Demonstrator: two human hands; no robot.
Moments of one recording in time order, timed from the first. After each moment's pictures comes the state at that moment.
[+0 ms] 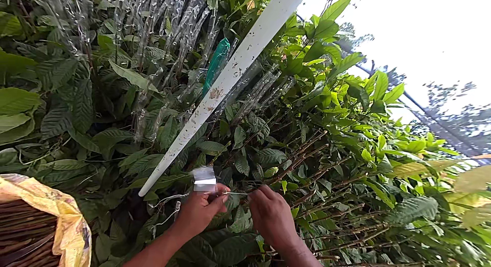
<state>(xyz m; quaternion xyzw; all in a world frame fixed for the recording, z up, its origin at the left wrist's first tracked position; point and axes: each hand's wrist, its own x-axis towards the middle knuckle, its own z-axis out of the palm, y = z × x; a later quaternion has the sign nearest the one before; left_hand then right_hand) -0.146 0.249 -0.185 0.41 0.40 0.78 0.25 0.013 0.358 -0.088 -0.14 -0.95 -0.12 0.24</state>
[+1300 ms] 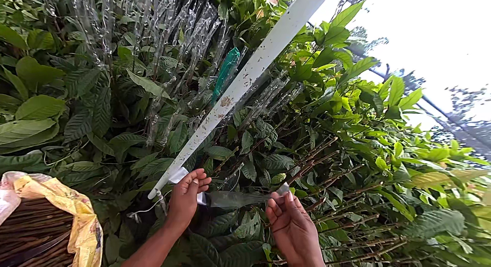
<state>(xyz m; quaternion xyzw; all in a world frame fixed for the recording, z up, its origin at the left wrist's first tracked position) -0.183 0.253 -0.197 0.19 0.45 0.84 0.25 0.010 0.329 -0.066 -0.27 -0.46 0.72 0.45</state>
